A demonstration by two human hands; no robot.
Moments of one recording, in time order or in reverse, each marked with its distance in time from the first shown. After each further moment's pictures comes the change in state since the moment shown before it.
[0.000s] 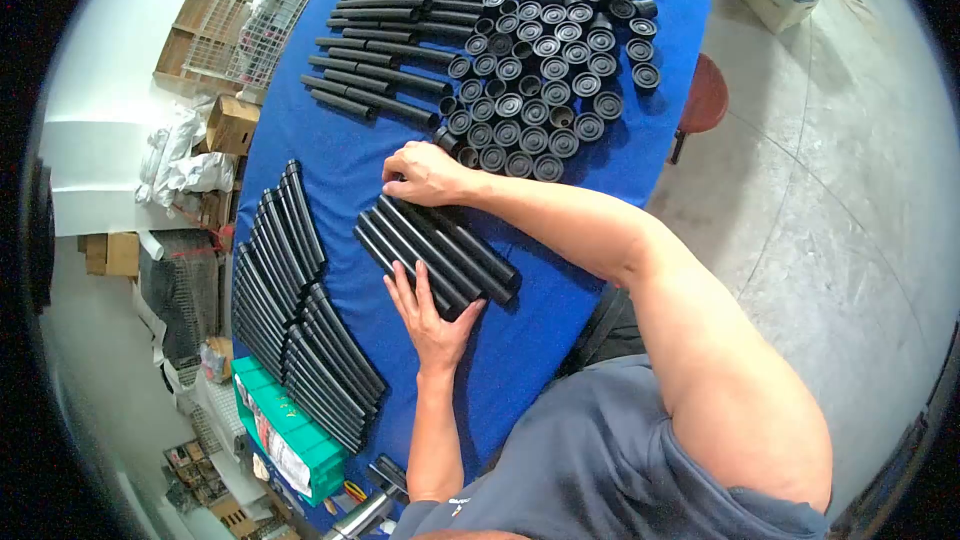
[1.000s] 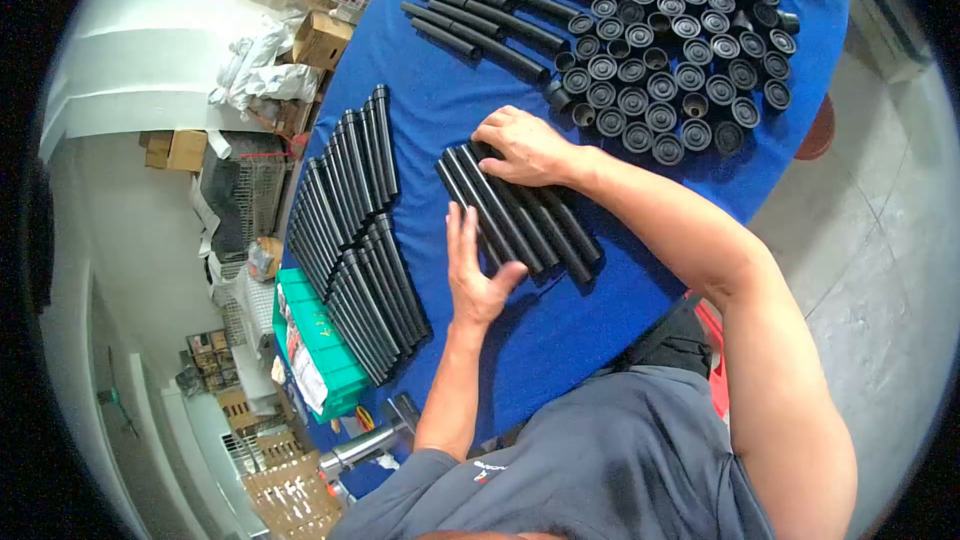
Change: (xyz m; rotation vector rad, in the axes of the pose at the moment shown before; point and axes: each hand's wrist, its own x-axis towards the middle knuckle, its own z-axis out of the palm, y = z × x) left_hand 0.016 -0.019 -0.016 -0.116 0.051 -0.091; right_hand -0.013 -0.012 0.000 -0.068 -0.191 -0.078
